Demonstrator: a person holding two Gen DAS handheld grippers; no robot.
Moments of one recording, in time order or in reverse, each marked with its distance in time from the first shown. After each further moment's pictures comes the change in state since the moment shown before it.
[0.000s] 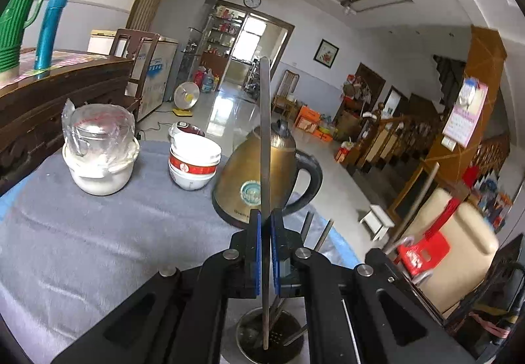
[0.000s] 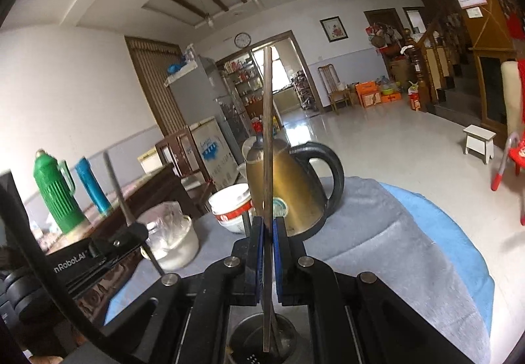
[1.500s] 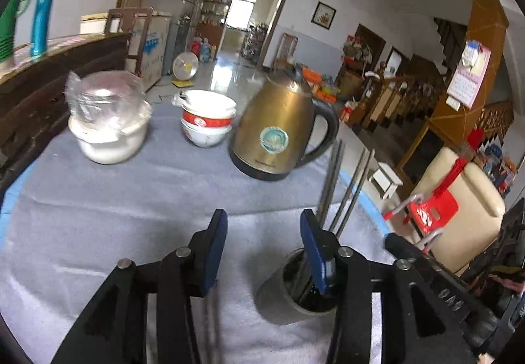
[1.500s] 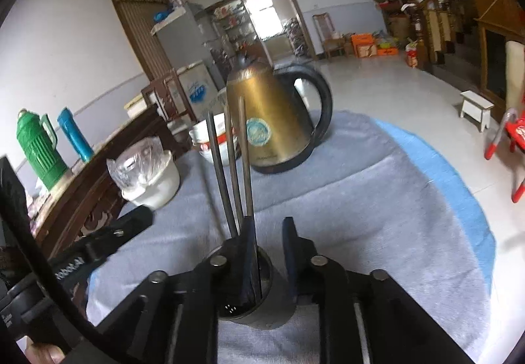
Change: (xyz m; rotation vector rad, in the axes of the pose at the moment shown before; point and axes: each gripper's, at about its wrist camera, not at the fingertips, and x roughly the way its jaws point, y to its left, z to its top) left arm -0.025 0.033 -0.027 0.055 0.147 0.029; right arm -0.006 -0.015 -0.037 0.005 0.209 -0.058
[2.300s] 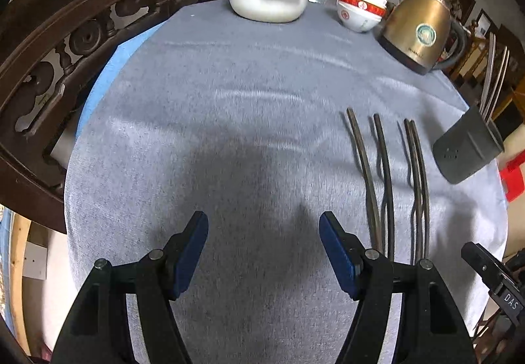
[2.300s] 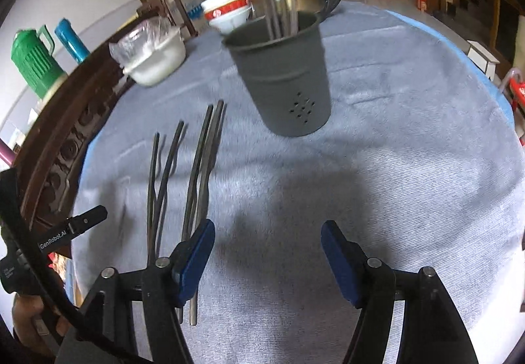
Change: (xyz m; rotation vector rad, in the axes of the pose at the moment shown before) left arm -0.037 0.156 -0.138 -0.123 0.365 0.372; right arm 0.011 0.037 -0.158 -0.061 0.405 -0.038
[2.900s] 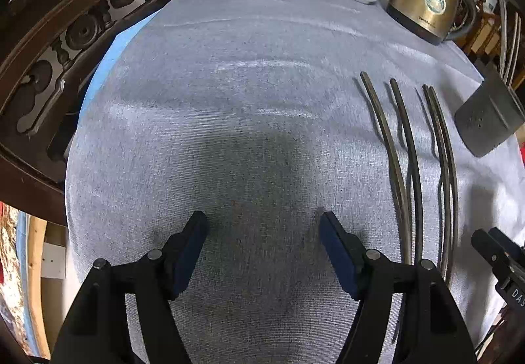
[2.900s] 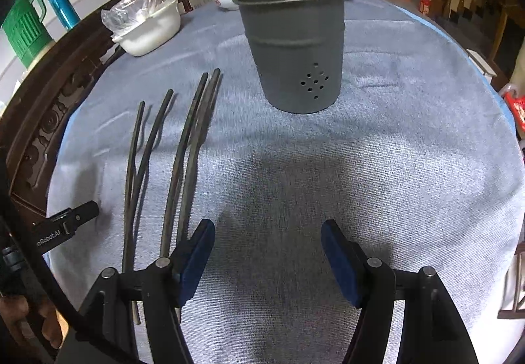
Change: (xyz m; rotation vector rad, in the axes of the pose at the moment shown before) left arm 0.014 -0.010 -0.015 0.056 0.065 0.084; right arm 0.018 0.011 -0.005 -0.065 0.063 -0.088
